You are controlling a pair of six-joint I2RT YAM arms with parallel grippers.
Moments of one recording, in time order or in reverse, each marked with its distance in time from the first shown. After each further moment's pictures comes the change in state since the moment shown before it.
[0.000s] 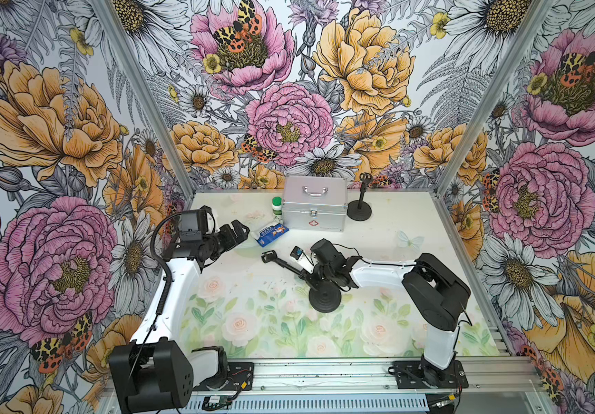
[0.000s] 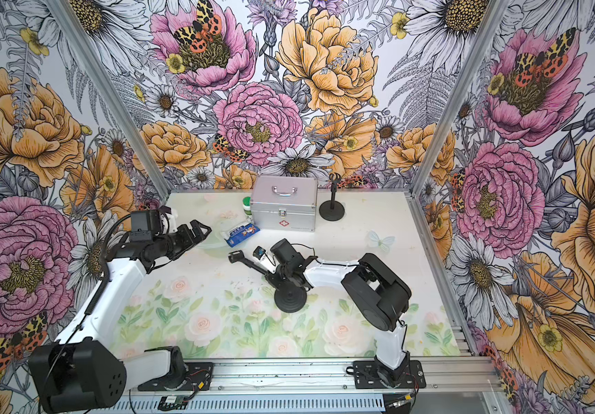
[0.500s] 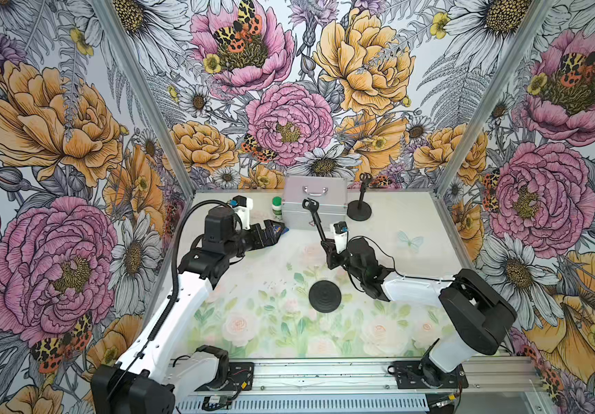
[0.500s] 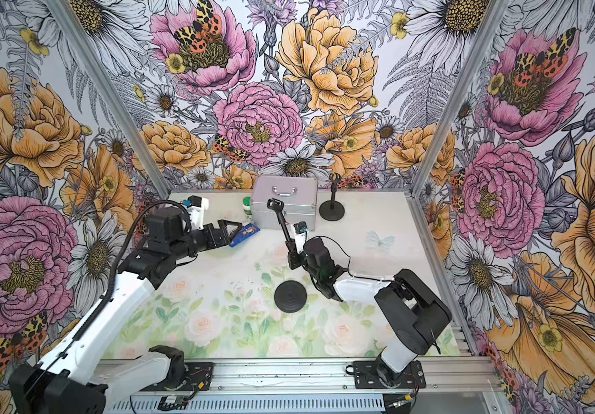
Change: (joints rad) left arm -0.372 -0.101 -0.041 0.241 0.013 -0.028; right arm -0.103 -0.249 -0.306 0.579 0.232 0.340
